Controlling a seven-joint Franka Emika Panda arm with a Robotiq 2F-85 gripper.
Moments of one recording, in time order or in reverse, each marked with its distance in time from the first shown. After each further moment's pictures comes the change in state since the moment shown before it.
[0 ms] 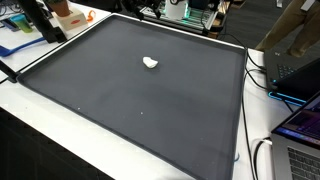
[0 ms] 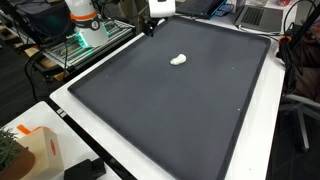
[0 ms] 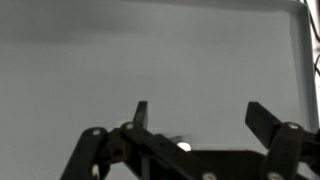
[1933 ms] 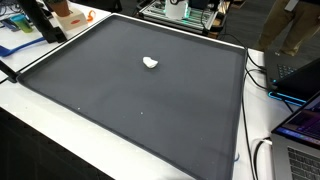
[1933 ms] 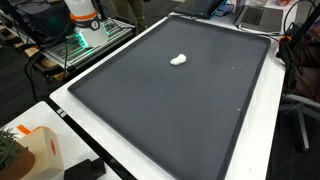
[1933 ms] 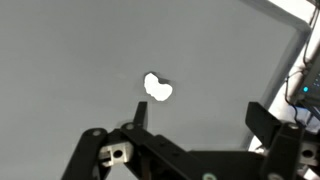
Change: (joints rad) arm 0.472 0.582 -0.384 -0.076 -0.401 0.466 -0.110
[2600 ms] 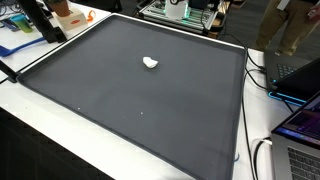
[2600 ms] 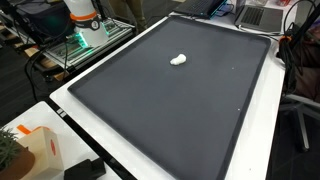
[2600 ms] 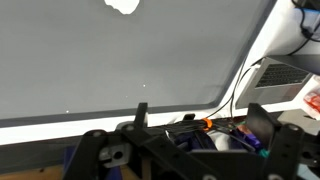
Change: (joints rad) arm 0.416 0.158 -0.128 -0.104 0.190 0.522 0.227
